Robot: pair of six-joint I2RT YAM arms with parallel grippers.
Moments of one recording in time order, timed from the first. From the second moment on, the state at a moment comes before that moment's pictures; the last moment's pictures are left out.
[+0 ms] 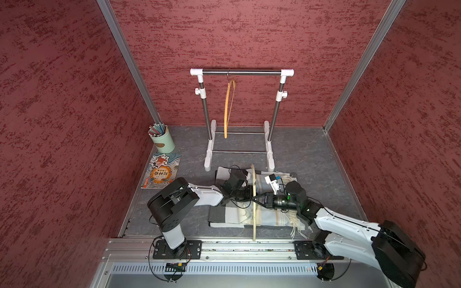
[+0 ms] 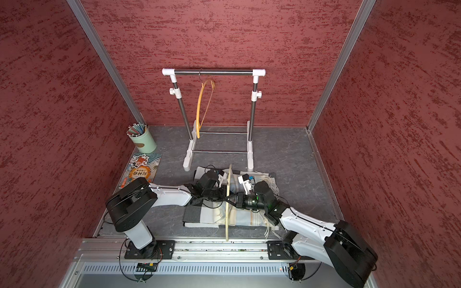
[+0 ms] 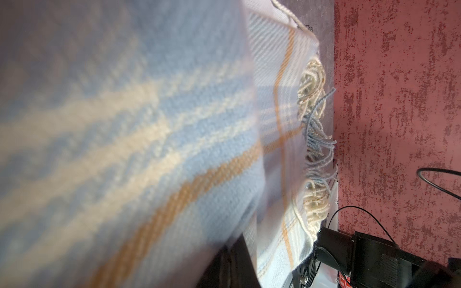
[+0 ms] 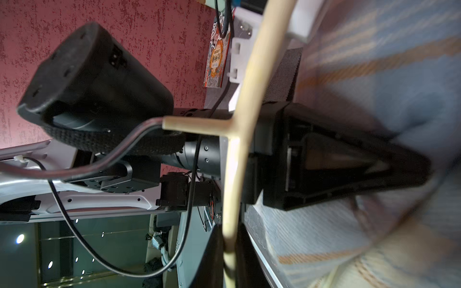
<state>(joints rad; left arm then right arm) -0.84 1.71 0.73 0.28 0.39 -0.92 0.72 1.08 0.31 0.40 -0.57 1.07</state>
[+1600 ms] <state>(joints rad) -0.76 1.37 0.54 0.29 0.37 -0.98 0.52 1.00 0.30 0.27 -0.75 1.00</state>
